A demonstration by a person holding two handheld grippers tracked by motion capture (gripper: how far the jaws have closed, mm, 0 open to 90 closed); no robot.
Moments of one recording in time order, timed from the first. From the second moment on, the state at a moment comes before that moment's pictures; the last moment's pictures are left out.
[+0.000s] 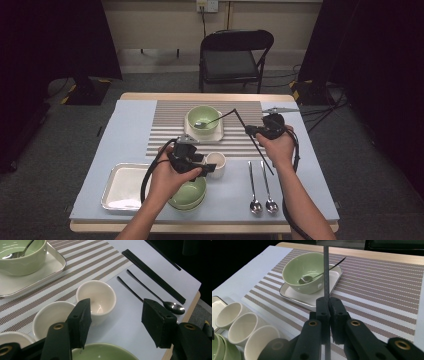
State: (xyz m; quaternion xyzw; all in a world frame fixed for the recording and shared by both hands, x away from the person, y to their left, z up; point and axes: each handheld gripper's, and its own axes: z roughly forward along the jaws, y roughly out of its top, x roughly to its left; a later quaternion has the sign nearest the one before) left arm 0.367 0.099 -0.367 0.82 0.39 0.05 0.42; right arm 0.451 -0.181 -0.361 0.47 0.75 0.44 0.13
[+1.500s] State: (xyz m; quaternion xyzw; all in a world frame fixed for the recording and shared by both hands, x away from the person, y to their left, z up) left arm 0.374 0.060 -0.376 0.82 0.40 0.02 0.42; right arm 0.451 -0.156 -0.356 0.45 0.76 0.45 0.12
